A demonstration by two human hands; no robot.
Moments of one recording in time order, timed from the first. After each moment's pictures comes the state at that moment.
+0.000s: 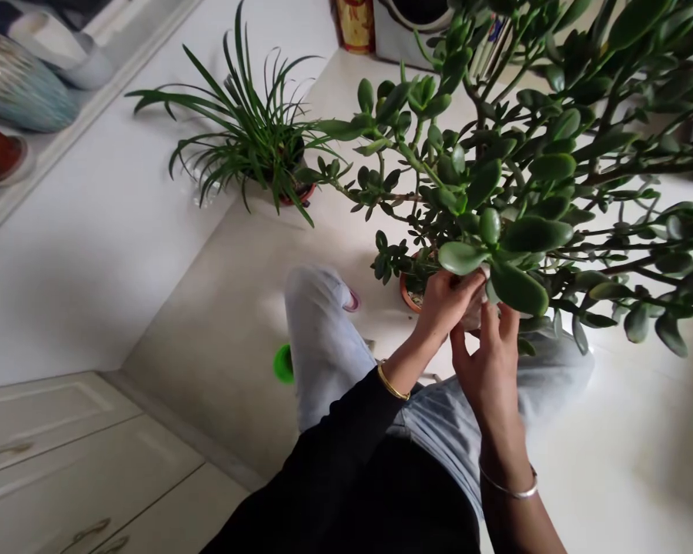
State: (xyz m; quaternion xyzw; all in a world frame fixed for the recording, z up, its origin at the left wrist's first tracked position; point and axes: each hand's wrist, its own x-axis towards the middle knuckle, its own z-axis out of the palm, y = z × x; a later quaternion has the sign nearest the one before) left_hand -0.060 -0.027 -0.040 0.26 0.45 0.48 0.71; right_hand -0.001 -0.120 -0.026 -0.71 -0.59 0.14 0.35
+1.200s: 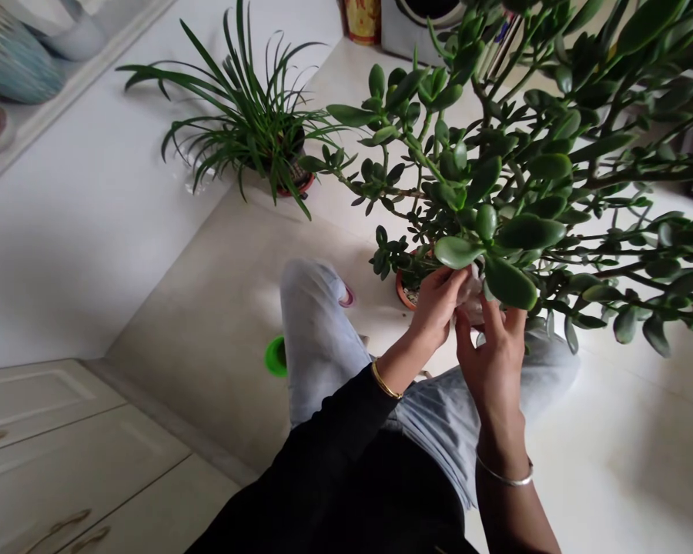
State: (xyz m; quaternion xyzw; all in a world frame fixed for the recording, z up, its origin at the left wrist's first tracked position) left_hand -0.057 -0.036 -0.024 0.13 0.39 0.51 0.76; right_hand 0.009 -0.114 -0.018 -0.72 -0.60 0.10 0.33
